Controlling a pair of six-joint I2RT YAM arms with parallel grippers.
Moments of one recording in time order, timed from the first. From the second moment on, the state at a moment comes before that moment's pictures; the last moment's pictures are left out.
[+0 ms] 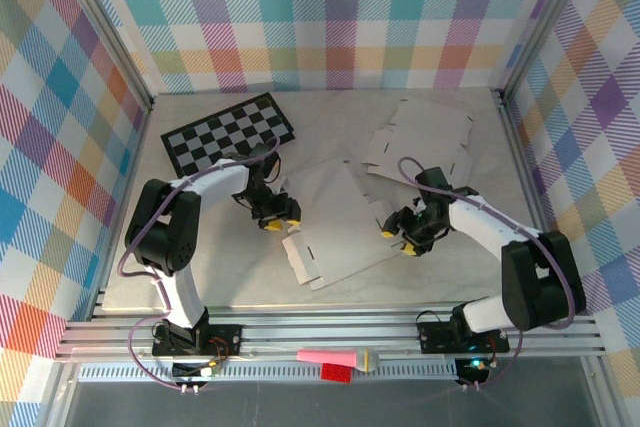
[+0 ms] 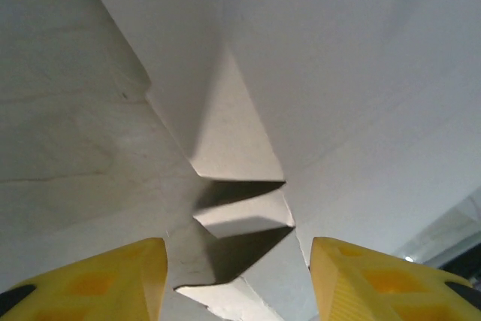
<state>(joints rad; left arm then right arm) -0.39 1.82 1.19 -0.84 0.45 -0.41 0.30 1.42 0.77 -0.71 -0.45 0.80</state>
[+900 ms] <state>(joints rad) -0.39 1.70 0.82 -0.04 0.57 -1.03 0.30 1.55 0.81 -0.62 -0.46 0.79</state>
